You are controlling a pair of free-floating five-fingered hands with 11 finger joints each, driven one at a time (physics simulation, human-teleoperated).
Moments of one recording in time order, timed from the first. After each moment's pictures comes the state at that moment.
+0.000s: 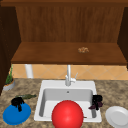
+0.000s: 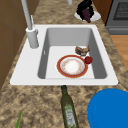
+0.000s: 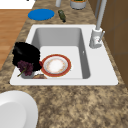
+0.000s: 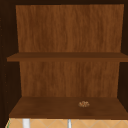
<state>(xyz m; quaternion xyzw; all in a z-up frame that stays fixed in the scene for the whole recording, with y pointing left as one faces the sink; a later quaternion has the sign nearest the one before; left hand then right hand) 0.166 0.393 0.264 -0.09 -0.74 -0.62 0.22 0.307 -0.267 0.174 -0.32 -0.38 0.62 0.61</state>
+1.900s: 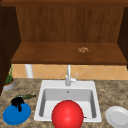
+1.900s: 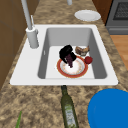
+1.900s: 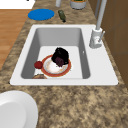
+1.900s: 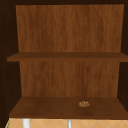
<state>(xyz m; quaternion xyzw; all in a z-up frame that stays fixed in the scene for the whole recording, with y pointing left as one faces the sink) 0.166 0.393 0.264 -0.09 -0.74 -0.62 0.22 0.449 -0.016 -0.049 -0.29 -0.34 0.63 0.63</state>
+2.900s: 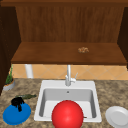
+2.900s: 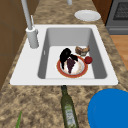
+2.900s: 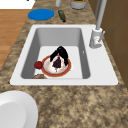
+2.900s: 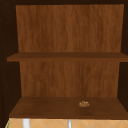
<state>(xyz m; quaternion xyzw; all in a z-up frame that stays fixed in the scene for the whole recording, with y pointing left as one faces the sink) 0.166 0.393 0.264 -0.09 -0.74 -0.62 0.22 0.466 0.008 -0.054 -0.19 -0.23 0.71 0.64</state>
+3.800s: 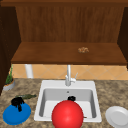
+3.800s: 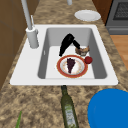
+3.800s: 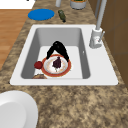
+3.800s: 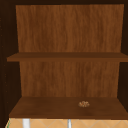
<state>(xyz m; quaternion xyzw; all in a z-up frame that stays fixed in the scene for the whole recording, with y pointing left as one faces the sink) 0.166 0.393 0.264 -0.09 -0.74 -0.62 0.22 0.445 -0.046 0.027 -0.20 -0.28 0.70 0.62</state>
